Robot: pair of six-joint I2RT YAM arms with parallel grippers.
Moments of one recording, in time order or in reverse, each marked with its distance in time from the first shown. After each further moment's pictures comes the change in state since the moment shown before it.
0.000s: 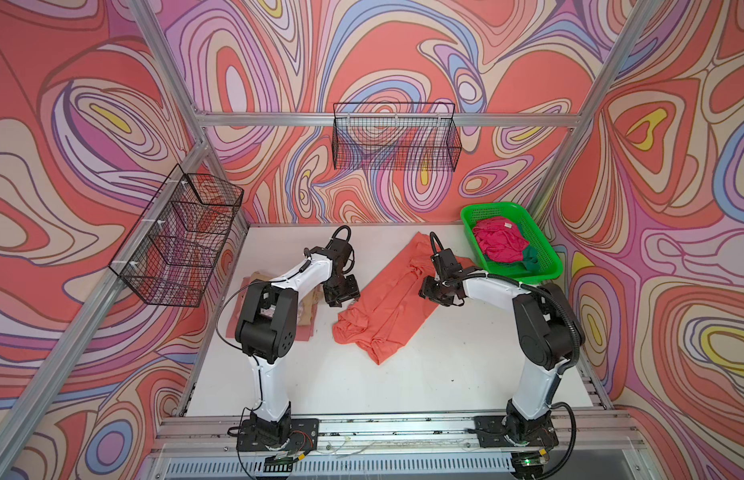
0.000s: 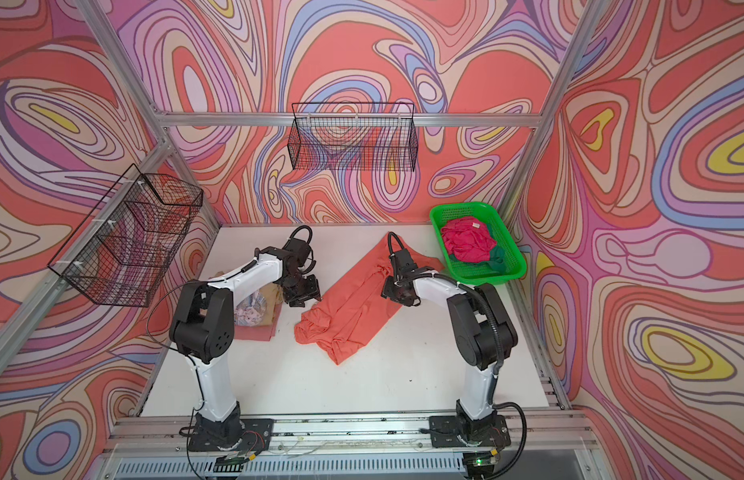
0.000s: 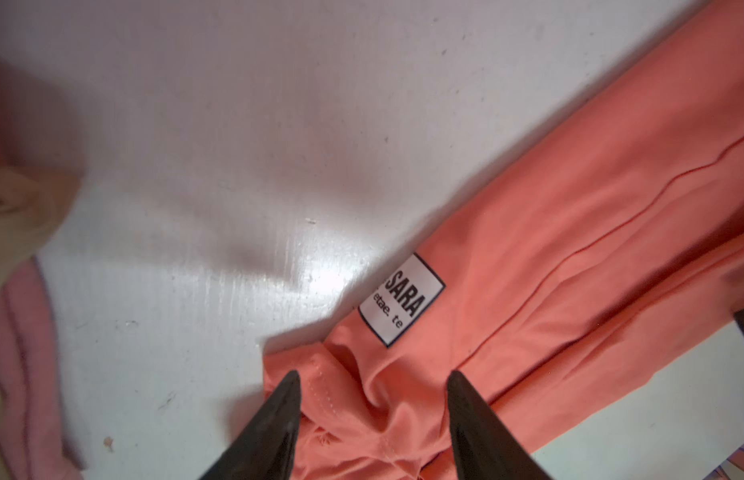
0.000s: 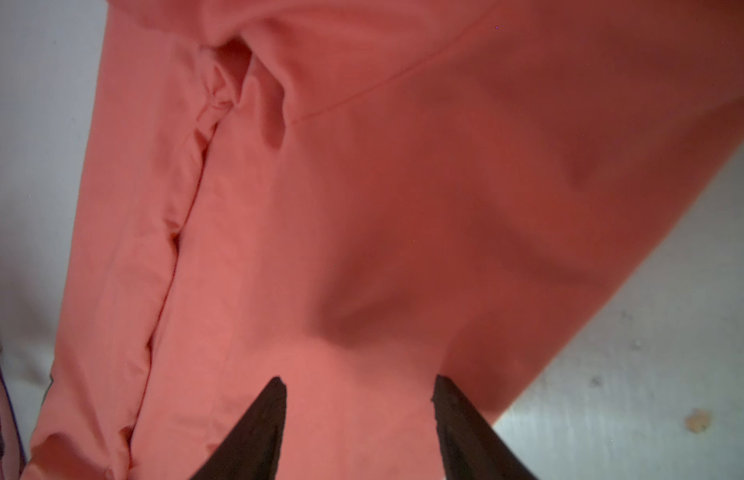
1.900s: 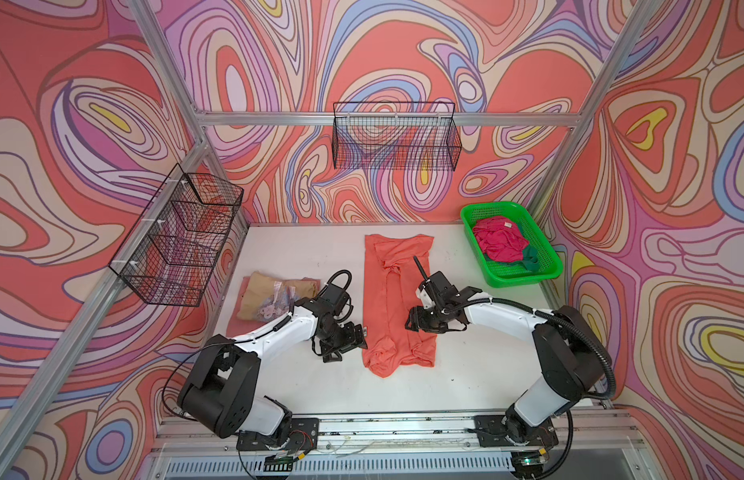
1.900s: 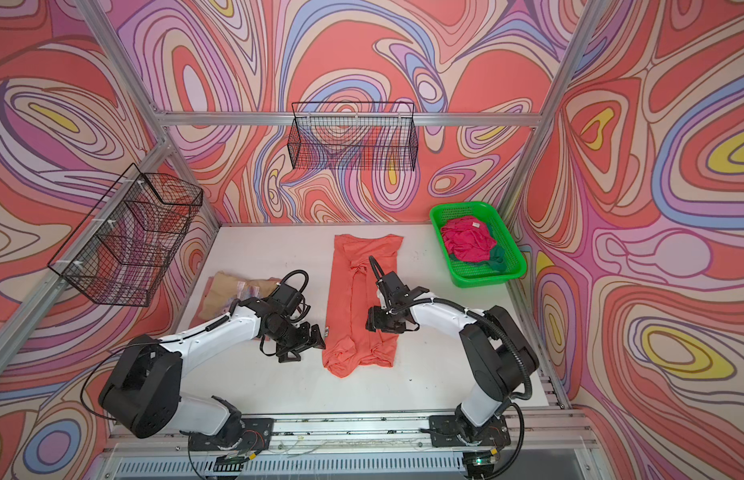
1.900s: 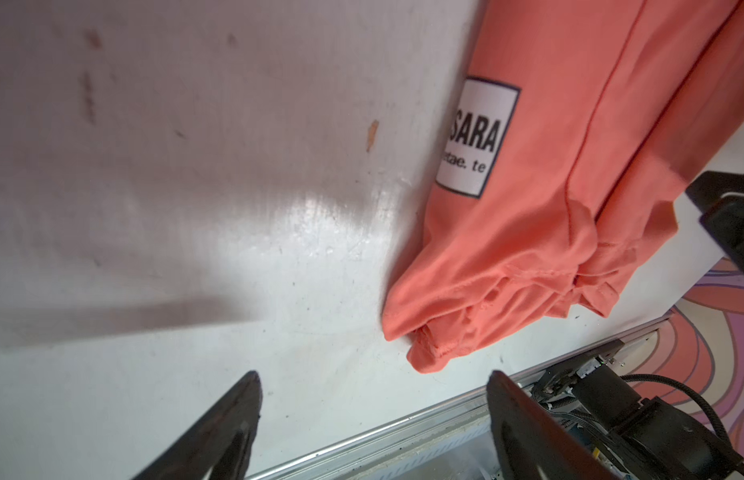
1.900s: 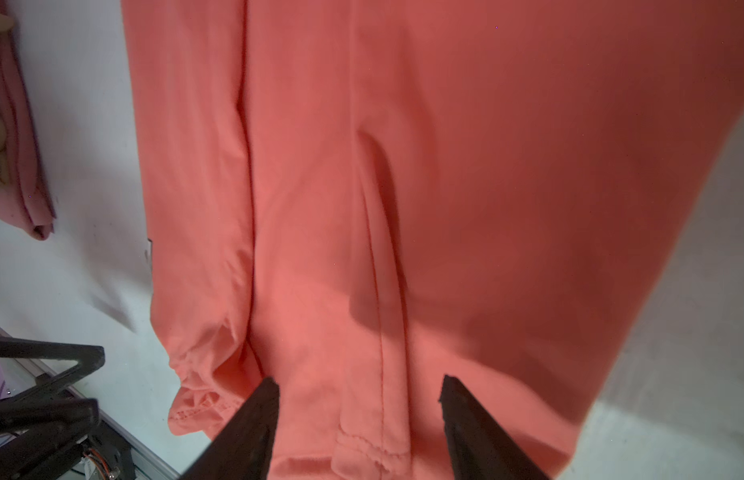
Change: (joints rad) left arm -0.151 -0.518 -0.637 0.159 0.213 -0.142; right arm 0.216 -0.248 -0.253 -0.076 -0.183 -0.092
